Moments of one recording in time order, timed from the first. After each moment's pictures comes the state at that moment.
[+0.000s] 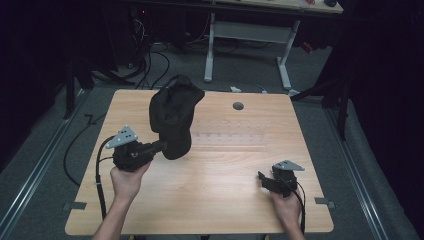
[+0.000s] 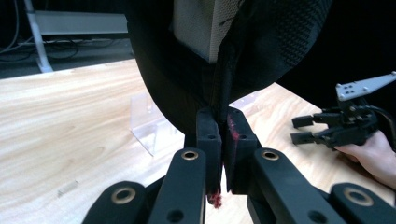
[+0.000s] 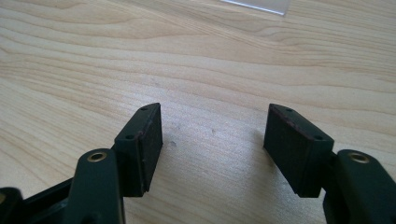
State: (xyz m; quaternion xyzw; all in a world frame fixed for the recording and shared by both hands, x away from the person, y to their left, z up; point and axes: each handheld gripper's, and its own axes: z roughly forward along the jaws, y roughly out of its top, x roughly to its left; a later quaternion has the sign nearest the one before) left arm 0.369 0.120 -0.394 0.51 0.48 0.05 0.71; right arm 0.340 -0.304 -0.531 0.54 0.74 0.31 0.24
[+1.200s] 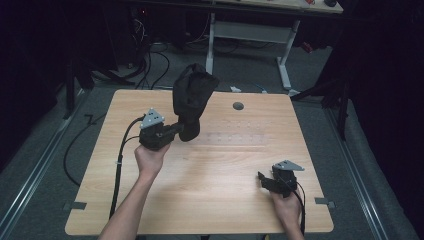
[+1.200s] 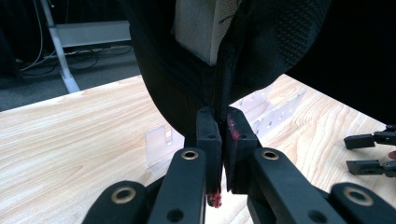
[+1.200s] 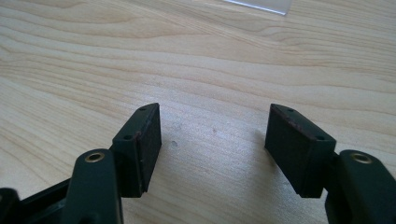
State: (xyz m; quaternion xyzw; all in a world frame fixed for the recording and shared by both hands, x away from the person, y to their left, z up) left arm 0.429 0.066 -0.410 0.52 0.47 0.10 0.70; right arm 0.340 -0.303 -0.531 0.54 0.74 0.31 0.24
